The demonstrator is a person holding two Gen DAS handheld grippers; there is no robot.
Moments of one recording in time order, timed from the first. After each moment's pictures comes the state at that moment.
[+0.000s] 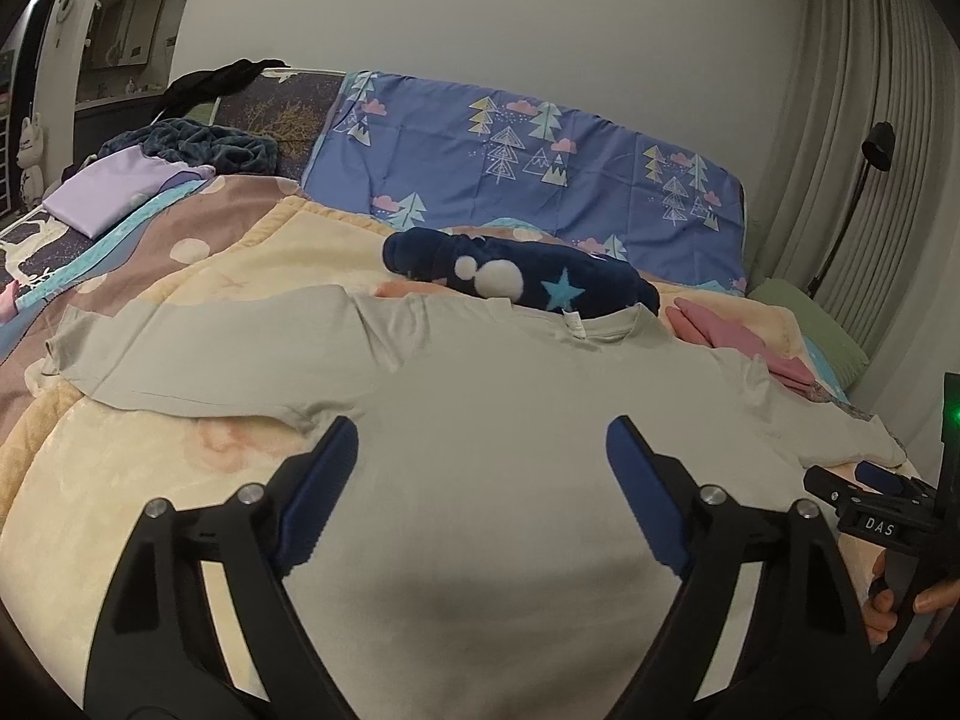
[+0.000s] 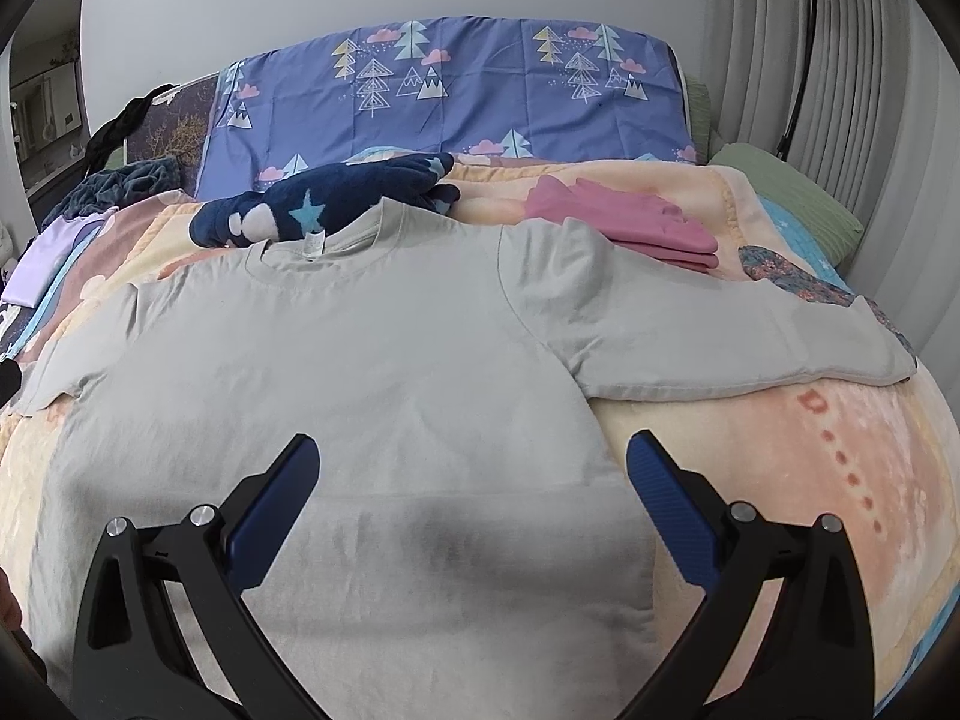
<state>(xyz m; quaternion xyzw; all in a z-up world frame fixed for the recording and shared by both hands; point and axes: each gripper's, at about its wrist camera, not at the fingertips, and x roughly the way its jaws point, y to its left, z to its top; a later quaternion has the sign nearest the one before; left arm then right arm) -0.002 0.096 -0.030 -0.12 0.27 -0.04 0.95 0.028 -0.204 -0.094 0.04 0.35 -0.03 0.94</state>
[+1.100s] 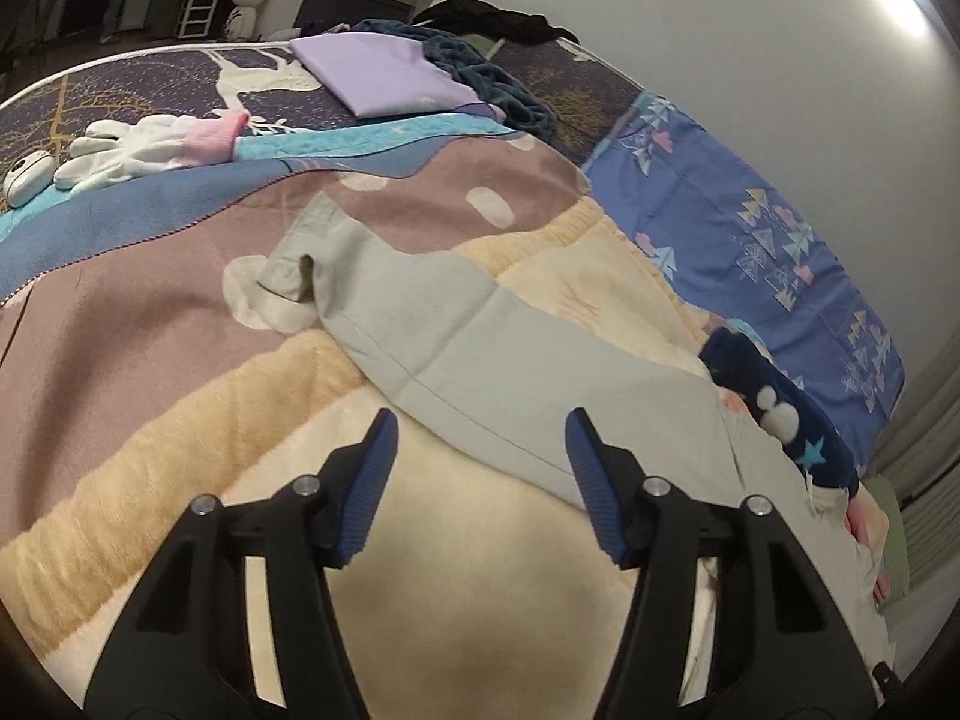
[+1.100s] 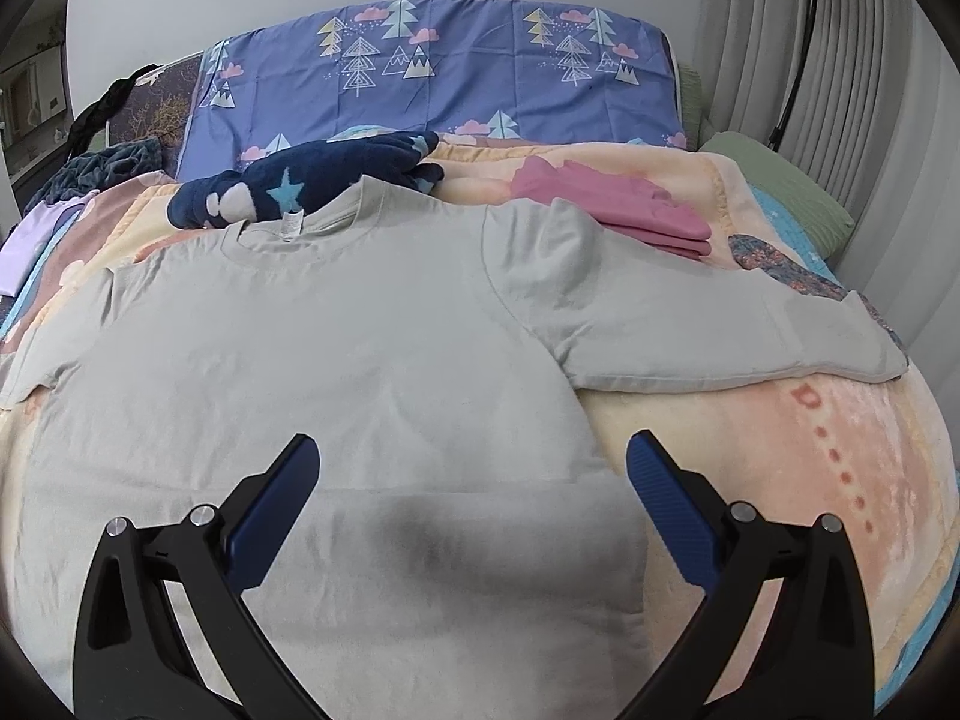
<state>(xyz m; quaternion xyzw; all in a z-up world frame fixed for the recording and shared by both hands) 0.013 0.366 -0.092 -0.31 0.29 0.17 0.89 0.040 -0.201 -0.101 0.03 0.38 -0.03 0.92</state>
